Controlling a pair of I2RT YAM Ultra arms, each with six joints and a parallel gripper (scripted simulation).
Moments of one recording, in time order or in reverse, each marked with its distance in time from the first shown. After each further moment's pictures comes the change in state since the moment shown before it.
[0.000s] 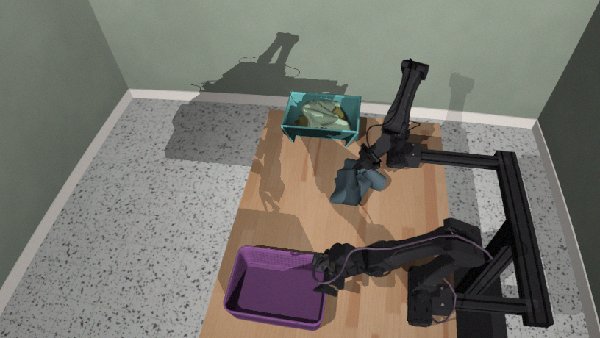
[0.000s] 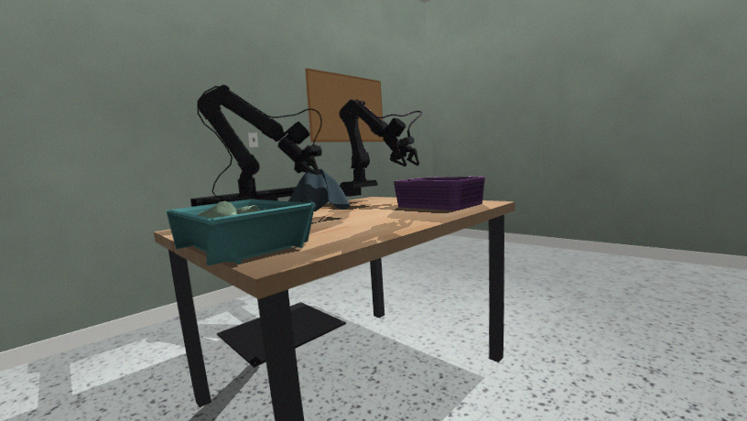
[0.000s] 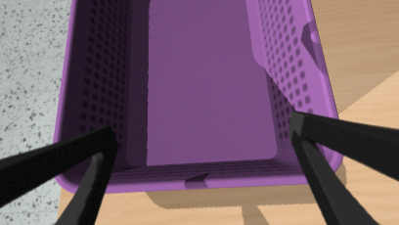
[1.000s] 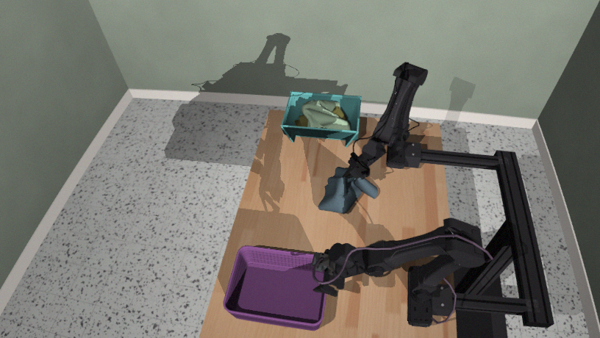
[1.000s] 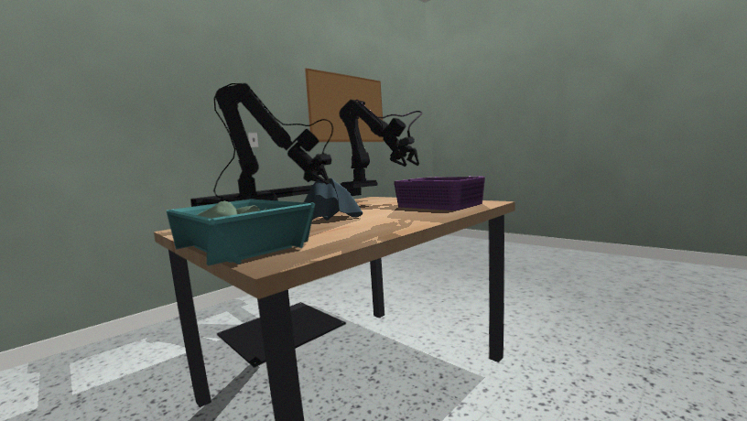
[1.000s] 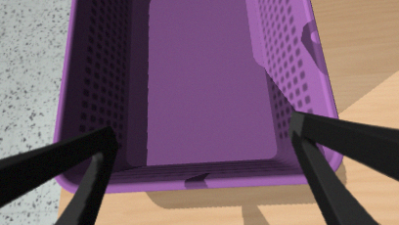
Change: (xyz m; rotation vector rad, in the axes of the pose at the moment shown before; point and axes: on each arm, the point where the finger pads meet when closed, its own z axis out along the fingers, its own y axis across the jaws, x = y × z) left arm 0.000 0.000 0.000 0.000 0.000 0.000; right arm 0.001 0.001 0.055 -0.007 0.009 -0.001
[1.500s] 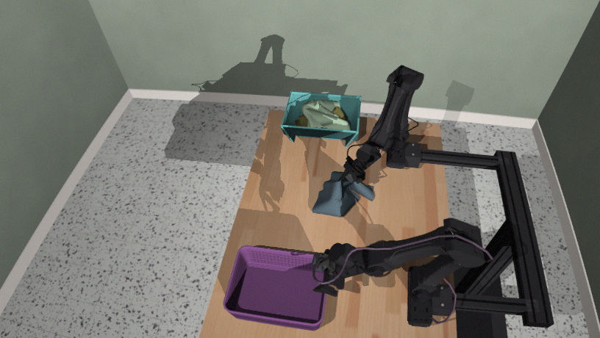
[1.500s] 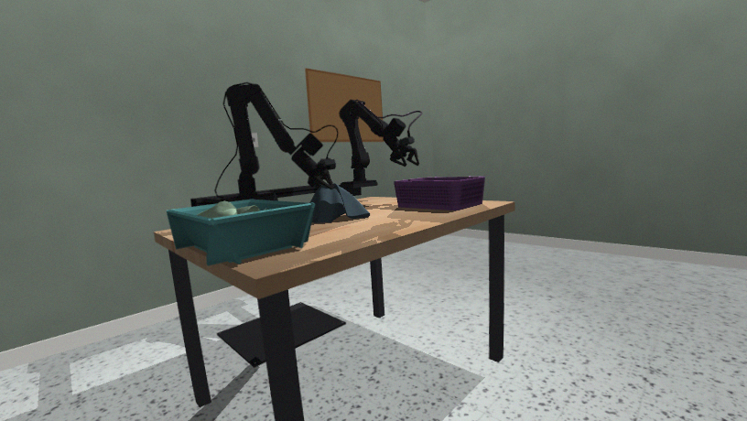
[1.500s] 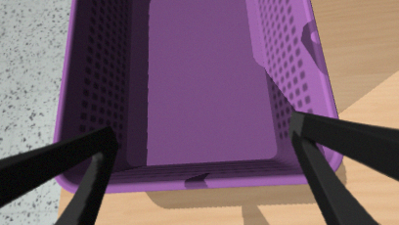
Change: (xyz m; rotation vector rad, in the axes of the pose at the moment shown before) left arm 0.000 0.000 0.000 0.000 0.000 0.000; right arm 0.002 0.002 0.026 -0.004 0.000 -0.004
